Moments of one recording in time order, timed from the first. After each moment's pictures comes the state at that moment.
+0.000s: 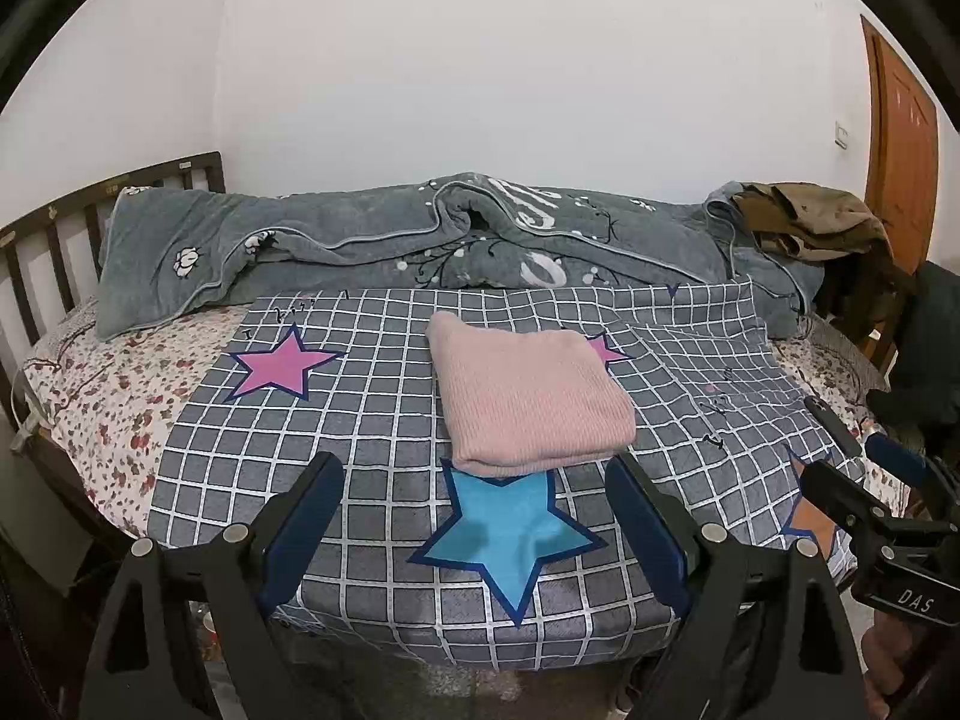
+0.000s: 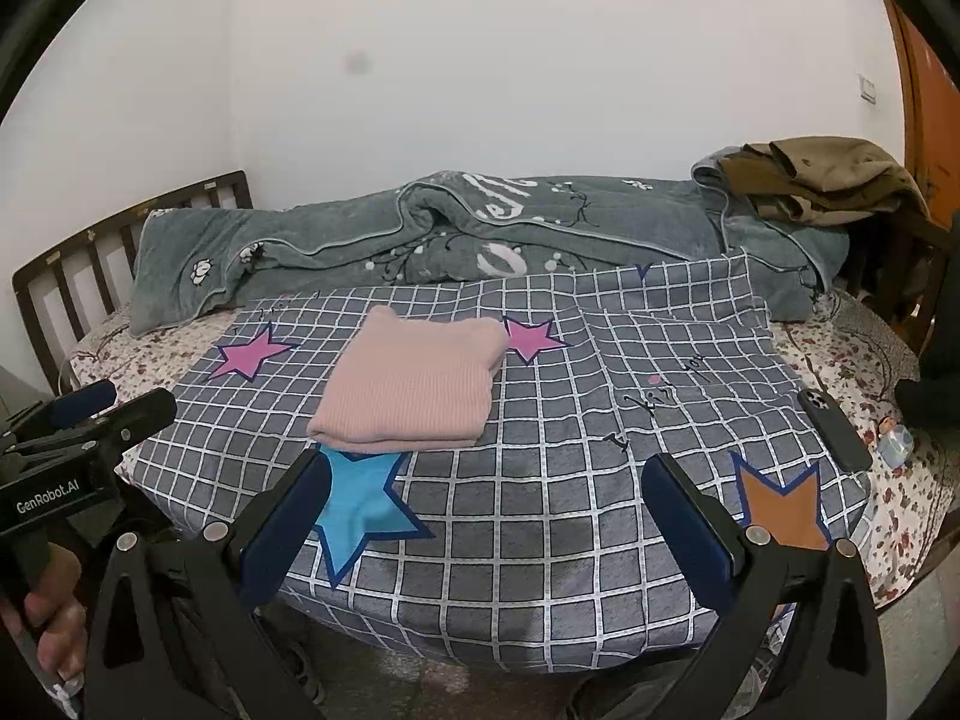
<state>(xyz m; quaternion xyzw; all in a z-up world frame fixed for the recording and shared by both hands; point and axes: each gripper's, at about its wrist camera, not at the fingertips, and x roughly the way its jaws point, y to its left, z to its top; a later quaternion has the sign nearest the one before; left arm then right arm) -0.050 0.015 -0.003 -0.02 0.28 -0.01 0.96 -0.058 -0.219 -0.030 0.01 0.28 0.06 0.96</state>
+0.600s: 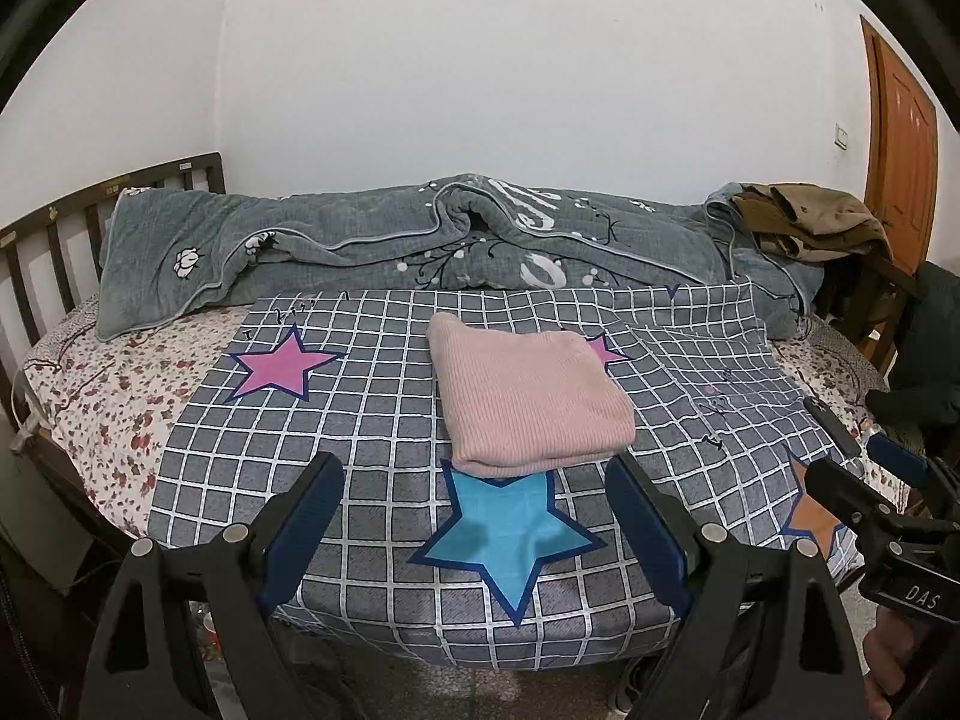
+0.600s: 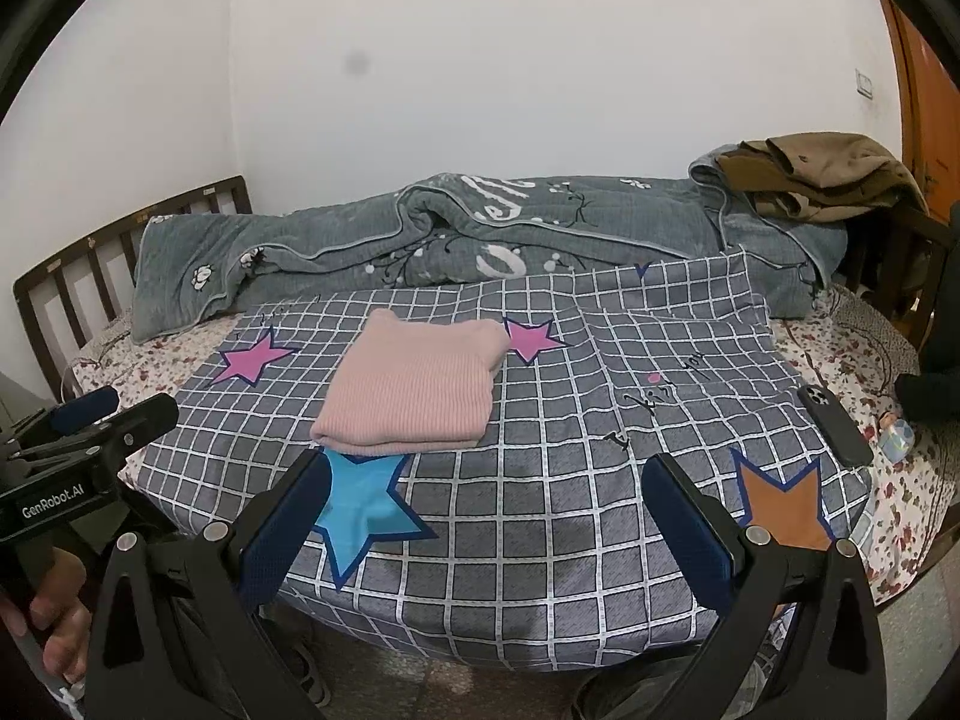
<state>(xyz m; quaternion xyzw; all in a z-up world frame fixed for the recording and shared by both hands) -0.050 0.016 -0.003 -0.02 0.28 -0.01 0.96 -0.060 -0.221 -0.029 0.02 0.28 0.06 0.96</state>
